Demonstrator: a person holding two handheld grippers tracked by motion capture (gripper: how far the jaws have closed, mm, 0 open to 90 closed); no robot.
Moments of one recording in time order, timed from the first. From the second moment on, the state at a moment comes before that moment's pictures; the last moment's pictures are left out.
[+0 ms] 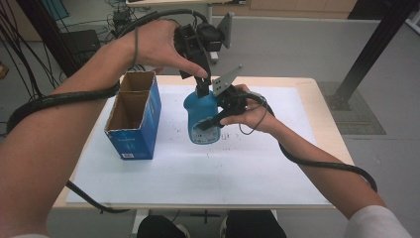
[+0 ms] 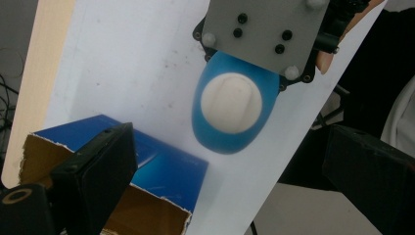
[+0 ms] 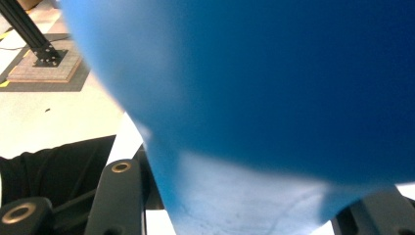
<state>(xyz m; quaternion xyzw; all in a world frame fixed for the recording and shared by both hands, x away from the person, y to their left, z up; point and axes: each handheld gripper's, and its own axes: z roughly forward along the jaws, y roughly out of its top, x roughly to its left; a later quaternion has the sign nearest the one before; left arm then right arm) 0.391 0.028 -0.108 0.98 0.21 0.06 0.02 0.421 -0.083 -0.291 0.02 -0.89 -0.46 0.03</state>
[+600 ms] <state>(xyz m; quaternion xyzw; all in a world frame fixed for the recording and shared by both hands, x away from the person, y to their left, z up) 0.392 0.017 -0.115 0.98 0.18 0.04 0.00 0.413 -0.079 -0.285 0.05 -0.88 -0.47 0.04</state>
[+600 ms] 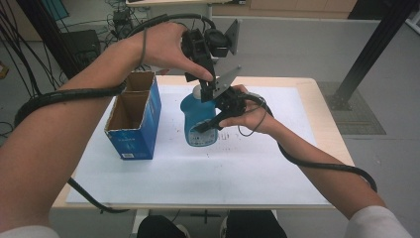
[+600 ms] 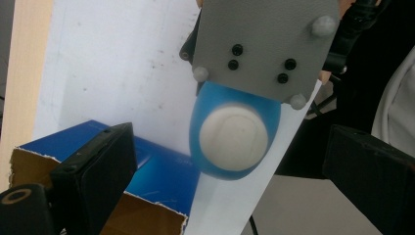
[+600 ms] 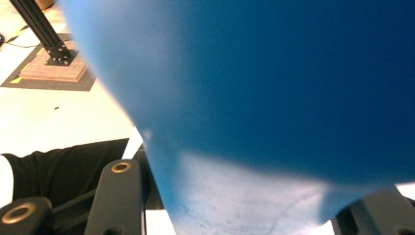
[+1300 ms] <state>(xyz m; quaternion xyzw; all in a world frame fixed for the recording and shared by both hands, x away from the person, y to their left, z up) 0.397 0.012 -0.124 0.98 0.17 0.04 -0.01 0.415 -0.084 -0.286 0.05 -0.88 -0.47 0.03</state>
